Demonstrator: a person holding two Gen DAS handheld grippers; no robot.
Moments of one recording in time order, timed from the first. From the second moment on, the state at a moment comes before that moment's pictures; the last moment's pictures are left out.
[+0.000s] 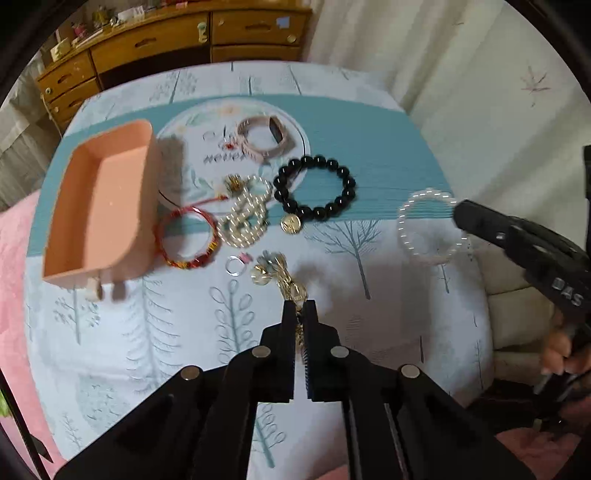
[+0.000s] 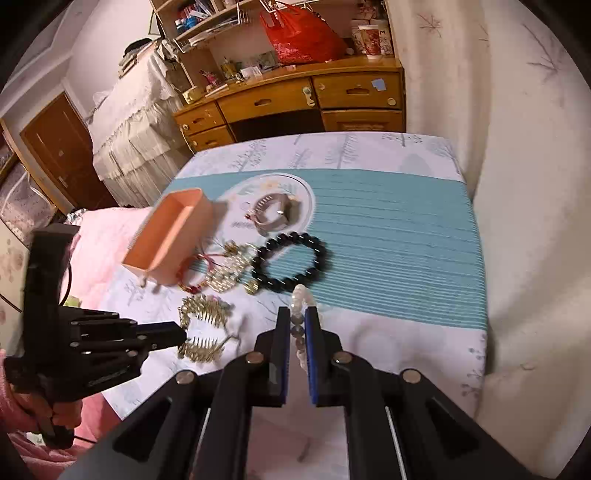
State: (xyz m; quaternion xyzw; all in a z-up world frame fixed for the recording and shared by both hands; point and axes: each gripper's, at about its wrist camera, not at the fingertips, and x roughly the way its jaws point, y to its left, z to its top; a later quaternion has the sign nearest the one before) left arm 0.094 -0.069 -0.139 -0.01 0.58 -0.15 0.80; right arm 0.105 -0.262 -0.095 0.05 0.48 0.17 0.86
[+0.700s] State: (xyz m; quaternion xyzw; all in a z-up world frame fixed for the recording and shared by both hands) left arm 0.134 0.070 -0.045 0.04 0.55 -0.15 0.82; right arm 0.125 -0.149 -0.079 0.25 0.43 0.22 0.84
